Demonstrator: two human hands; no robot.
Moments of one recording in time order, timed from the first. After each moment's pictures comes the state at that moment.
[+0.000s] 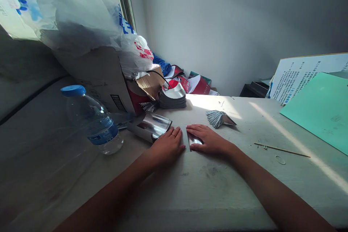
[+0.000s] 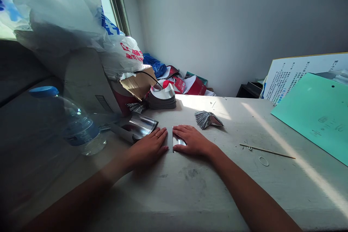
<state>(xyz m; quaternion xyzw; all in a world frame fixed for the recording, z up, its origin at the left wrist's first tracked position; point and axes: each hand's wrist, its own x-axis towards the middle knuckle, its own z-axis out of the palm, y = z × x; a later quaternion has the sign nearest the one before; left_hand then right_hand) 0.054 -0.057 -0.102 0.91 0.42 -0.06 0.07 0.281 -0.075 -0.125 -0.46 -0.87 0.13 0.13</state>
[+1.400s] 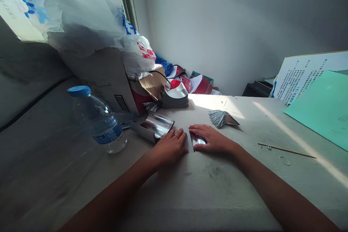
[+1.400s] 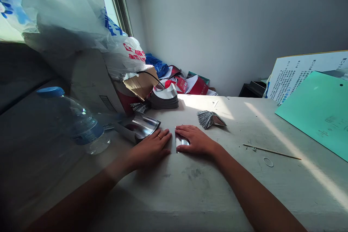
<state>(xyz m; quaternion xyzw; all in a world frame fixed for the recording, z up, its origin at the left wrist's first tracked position) 0.047 -0.060 -0.105 0.91 0.41 -0.05 0.10 0.286 -0.072 -0.125 -0.45 -0.87 0.16 0.14</state>
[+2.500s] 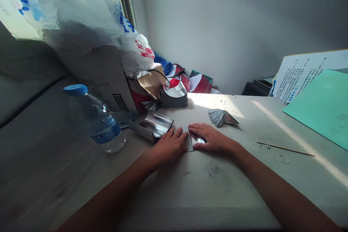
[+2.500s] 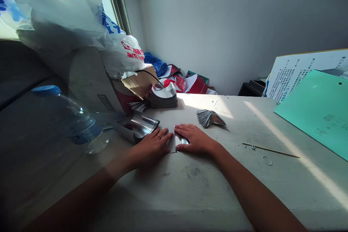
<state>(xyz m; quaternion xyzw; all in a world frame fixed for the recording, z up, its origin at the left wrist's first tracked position) 0.049 -0.057 -0.108 0.90 0.41 -0.06 0.12 0.286 -0.075 -0.124 -0.46 -0.86 0.17 0.15</state>
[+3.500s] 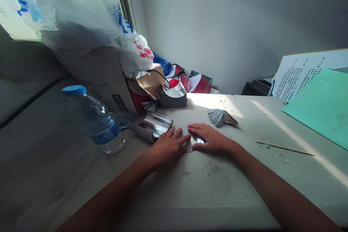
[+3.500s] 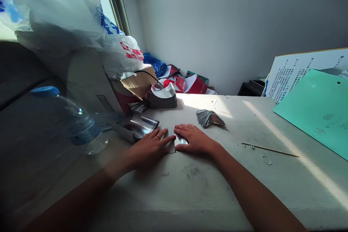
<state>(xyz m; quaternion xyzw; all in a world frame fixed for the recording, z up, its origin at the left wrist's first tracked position) 0.042 -0.058 -0.108 0.92 0.38 -0.04 0.09 0.285 -0.076 -0.121 -0.46 -0.86 0.17 0.13</state>
